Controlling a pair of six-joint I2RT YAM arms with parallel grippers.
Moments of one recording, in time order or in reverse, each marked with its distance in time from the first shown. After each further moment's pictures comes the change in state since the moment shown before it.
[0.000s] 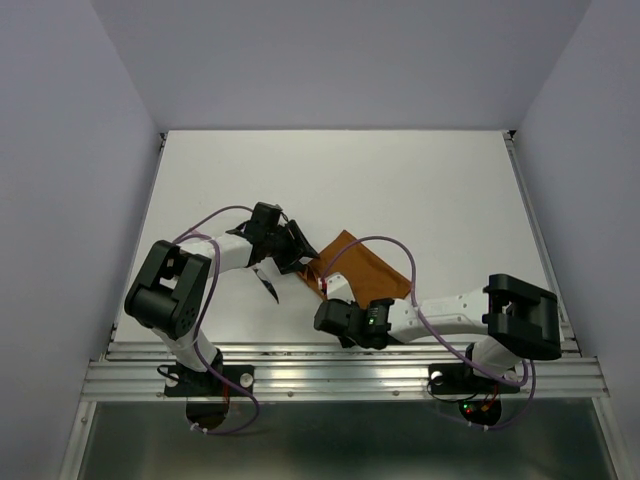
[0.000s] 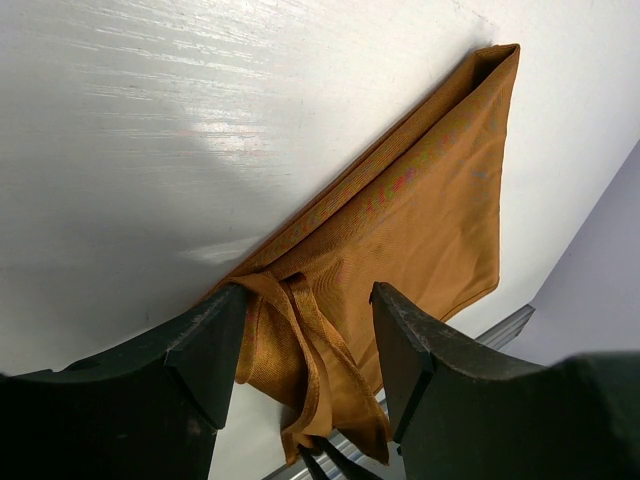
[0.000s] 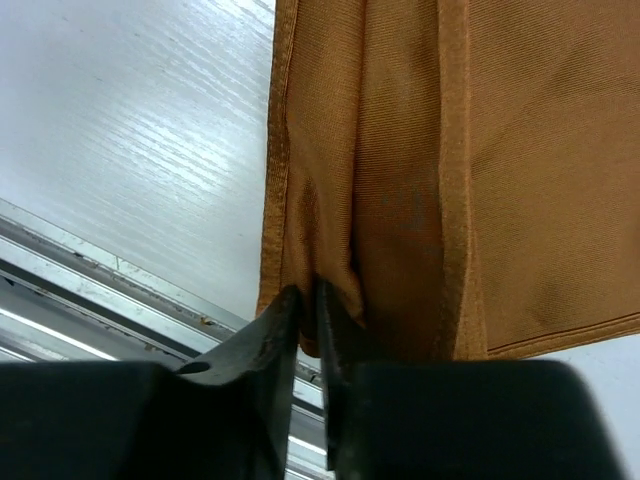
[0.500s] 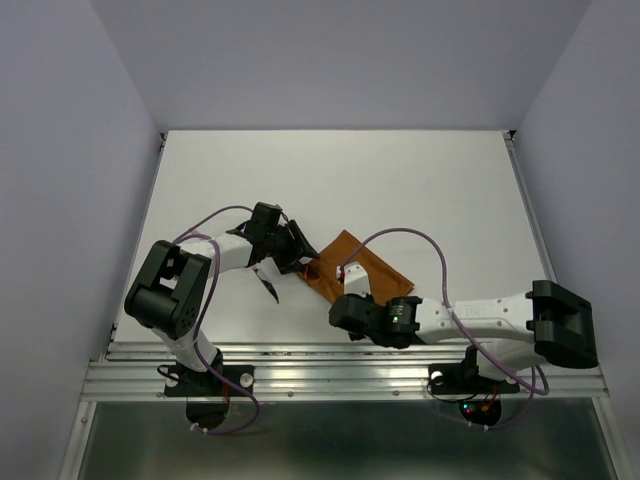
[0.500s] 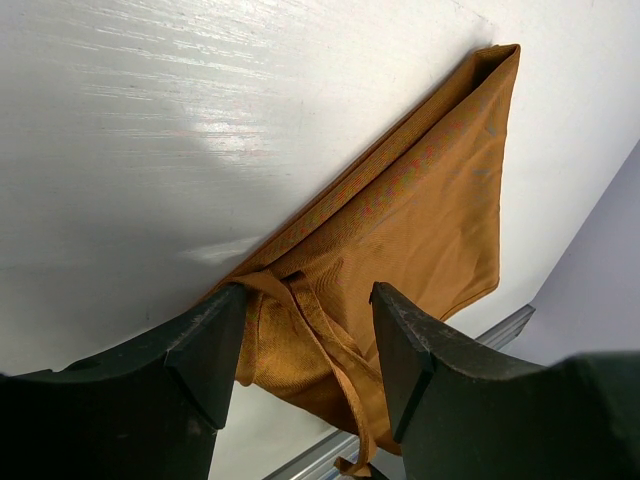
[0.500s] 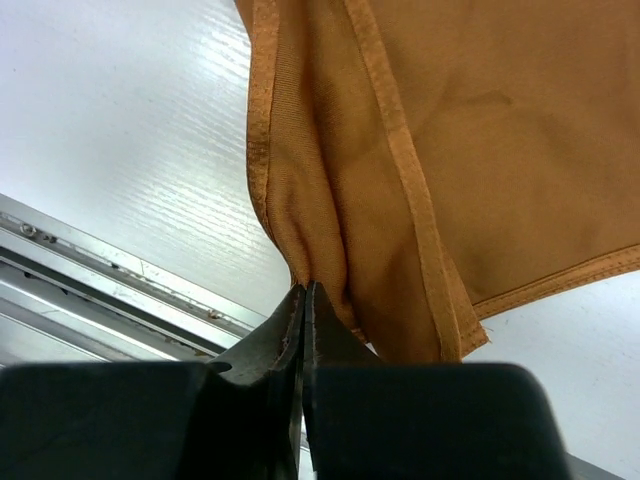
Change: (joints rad) left arm 0.000 0.000 0.000 0.000 0.000 0.000; right arm 0.000 -0.170 -0.035 -0.044 0.089 0.055
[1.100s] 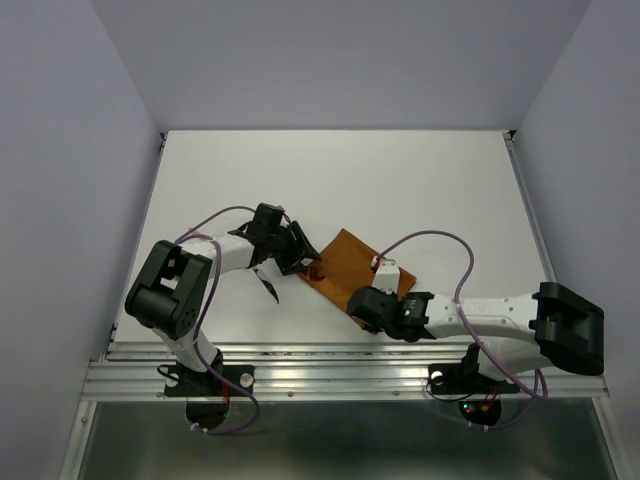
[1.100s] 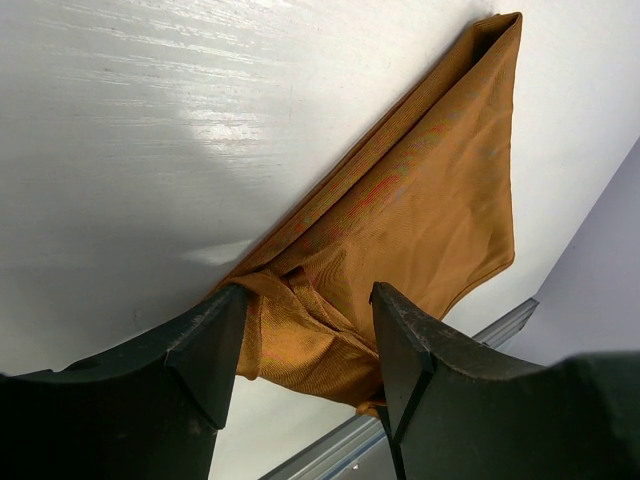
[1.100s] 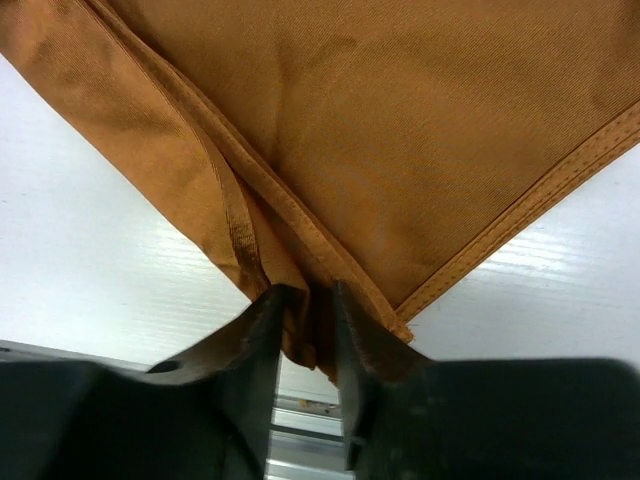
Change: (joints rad) left arm -0.014 0.000 -0.002 0.002 0.002 0.001; right arm -0.122 -0.079 -0.147 0.005 0.024 0.272
